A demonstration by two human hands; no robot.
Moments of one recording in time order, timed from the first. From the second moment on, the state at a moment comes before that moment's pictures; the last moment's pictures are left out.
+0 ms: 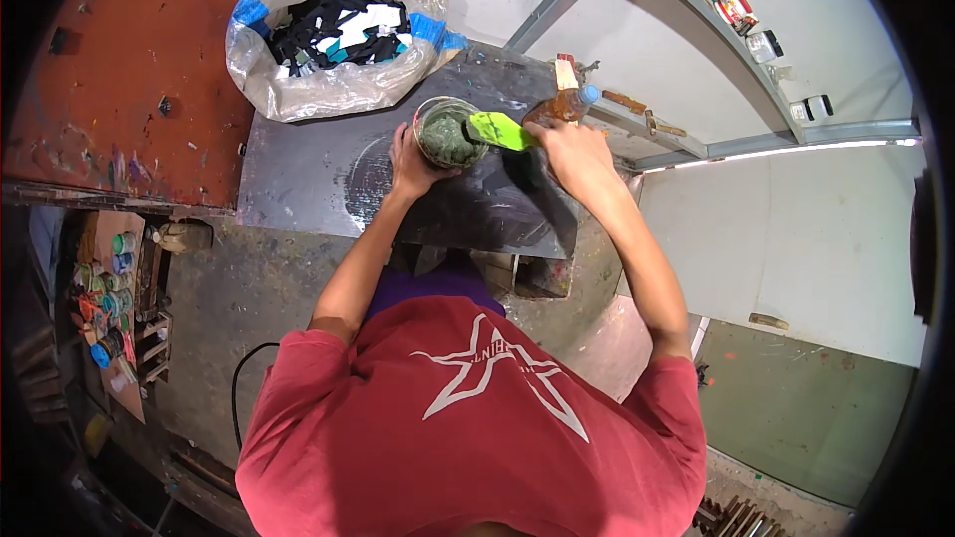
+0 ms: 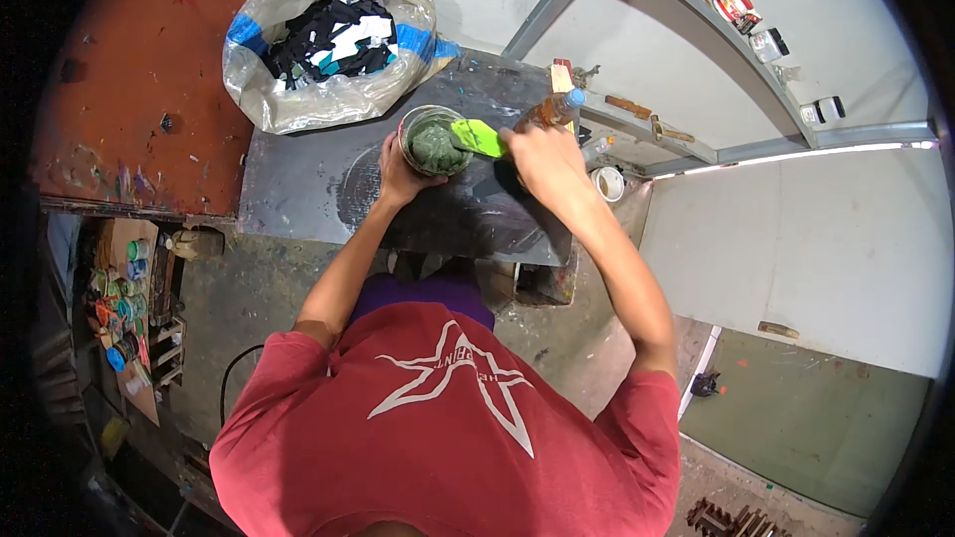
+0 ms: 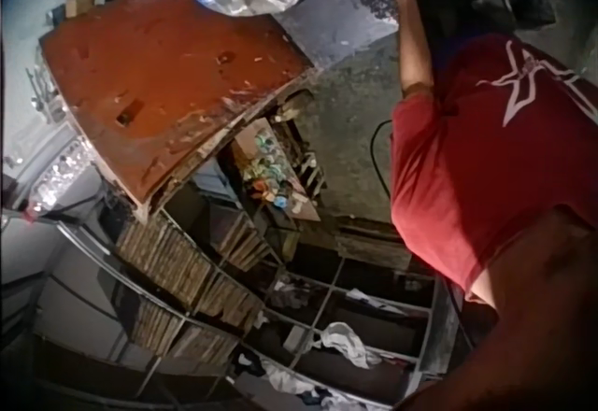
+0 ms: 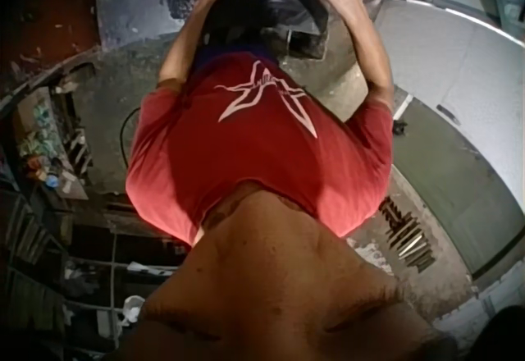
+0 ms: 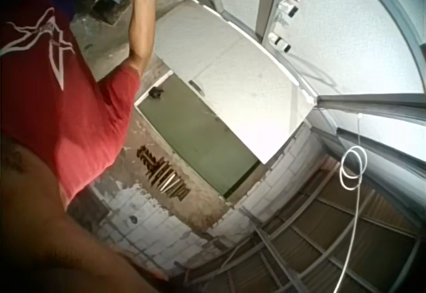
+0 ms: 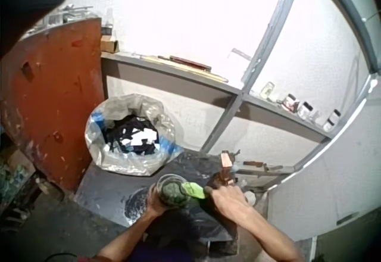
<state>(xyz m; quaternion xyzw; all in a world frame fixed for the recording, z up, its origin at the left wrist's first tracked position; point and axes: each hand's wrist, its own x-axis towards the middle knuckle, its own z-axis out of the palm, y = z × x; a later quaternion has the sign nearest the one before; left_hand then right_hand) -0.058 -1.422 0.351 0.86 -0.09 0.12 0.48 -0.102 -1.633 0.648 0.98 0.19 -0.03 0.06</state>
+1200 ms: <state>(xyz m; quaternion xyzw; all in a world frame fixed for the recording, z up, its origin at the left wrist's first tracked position) -0.059 -1.422 0.365 0.88 -0.09 0.08 0.46 -0.158 -1.644 0.540 0.99 0.09 0.03 -0.08</state>
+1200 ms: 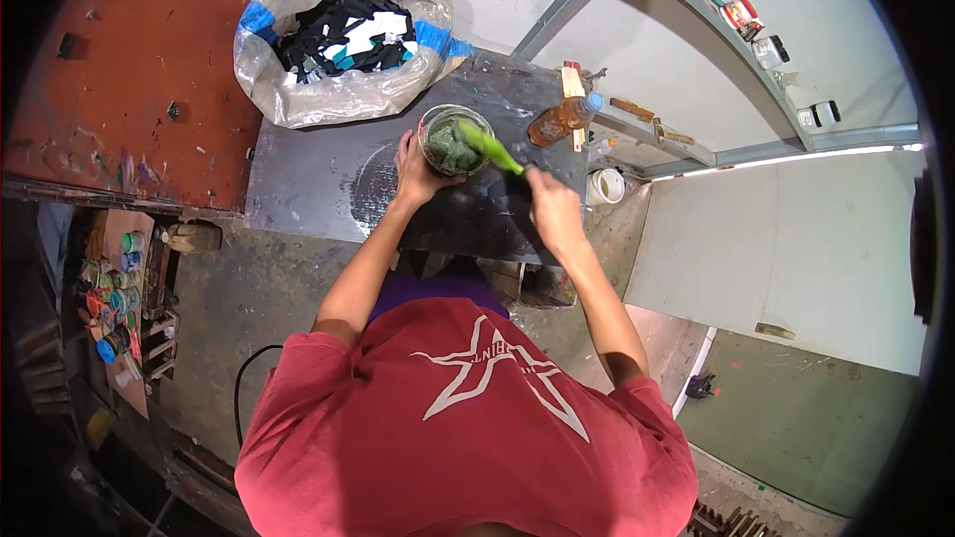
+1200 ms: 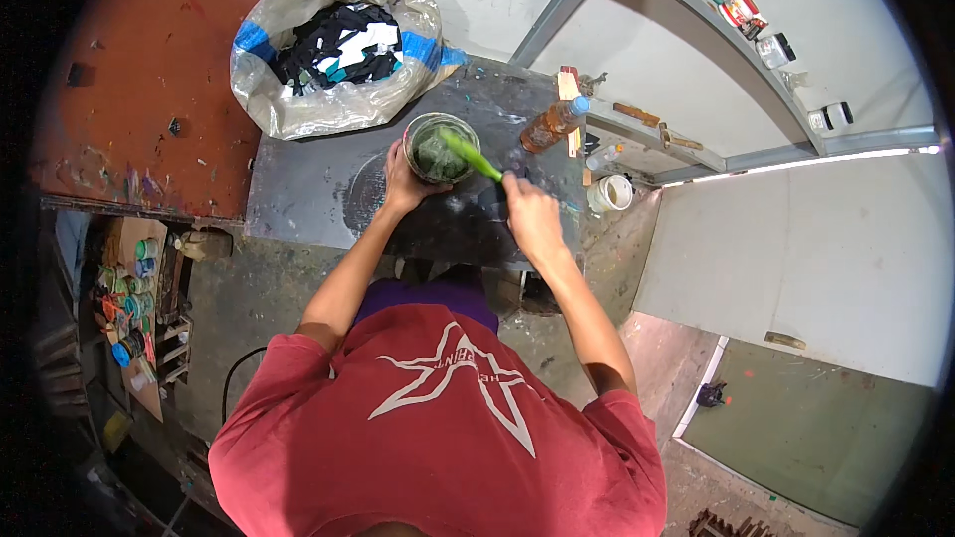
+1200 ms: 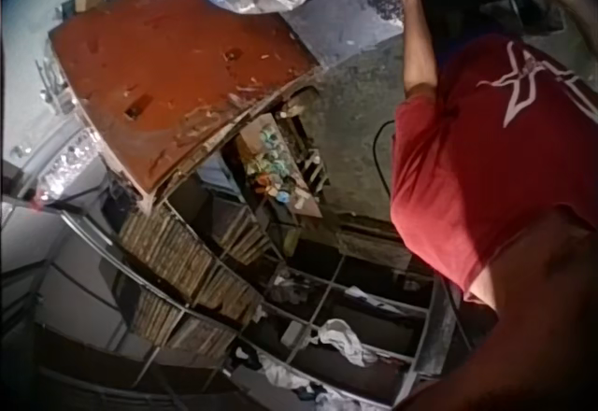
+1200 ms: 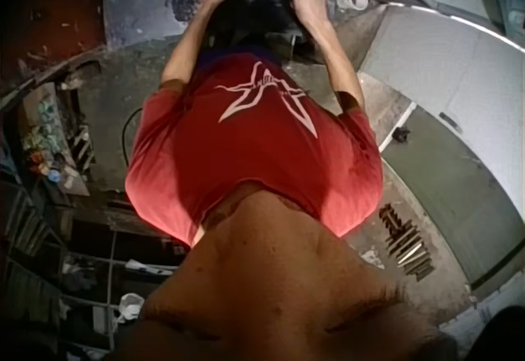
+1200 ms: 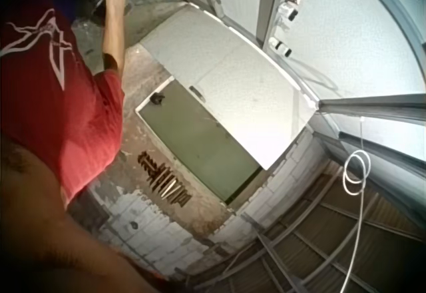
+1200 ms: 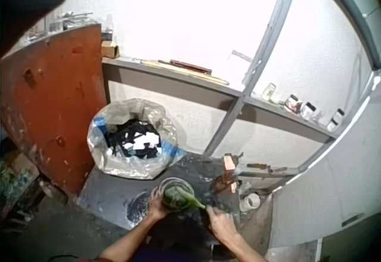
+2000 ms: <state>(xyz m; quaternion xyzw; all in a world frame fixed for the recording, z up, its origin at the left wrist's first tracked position) -0.061 -1.421 0.372 0.88 -0.11 0.04 0.45 -0.161 -1.655 0.521 0.97 0.14 0.17 -0.11</state>
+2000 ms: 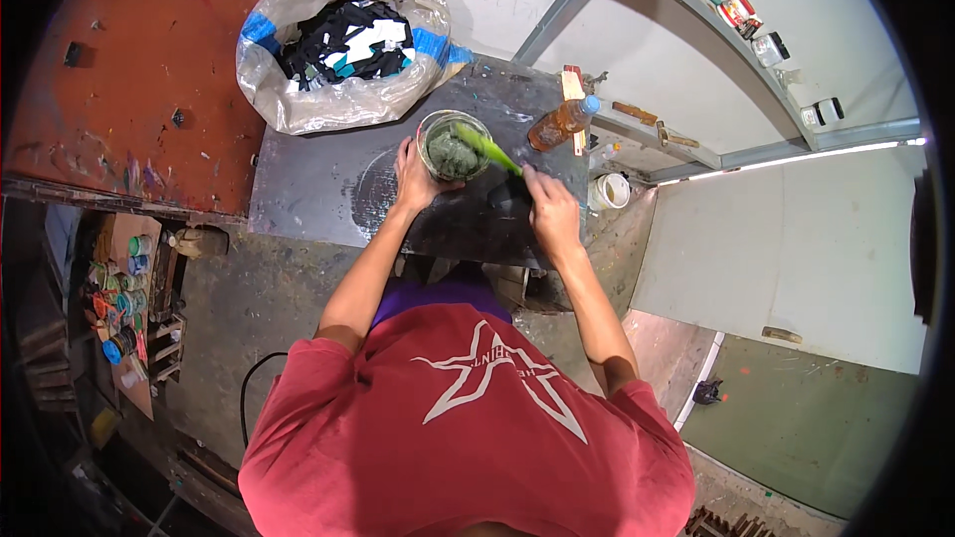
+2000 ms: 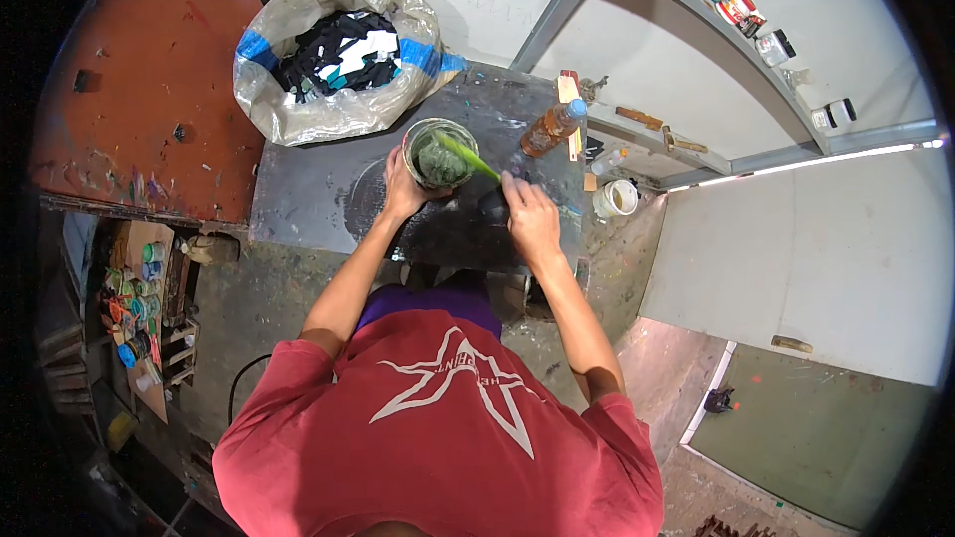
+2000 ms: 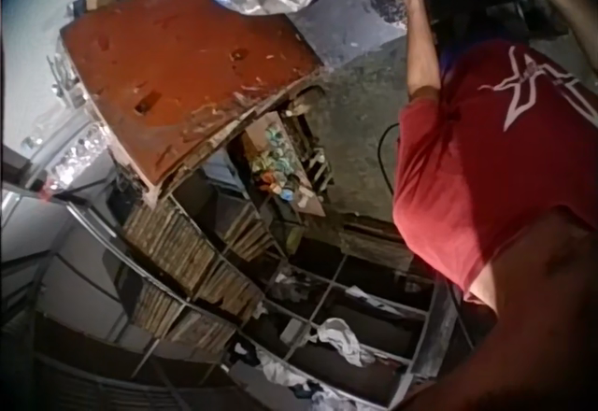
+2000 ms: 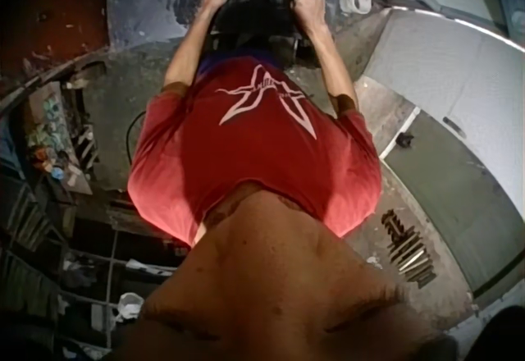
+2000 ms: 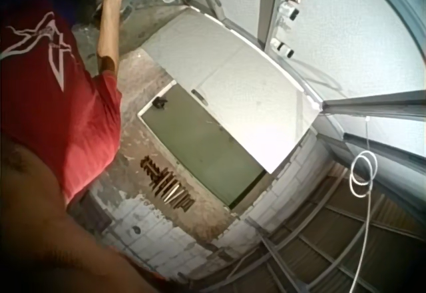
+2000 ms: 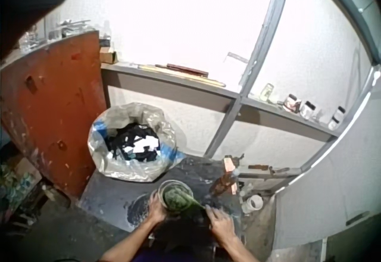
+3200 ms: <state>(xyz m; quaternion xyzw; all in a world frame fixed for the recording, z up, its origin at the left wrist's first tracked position) -0.061 -1.420 0.367 0.88 -0.09 0.08 0.47 -0.165 -1.659 0.634 0.99 0.15 0.04 0.05</state>
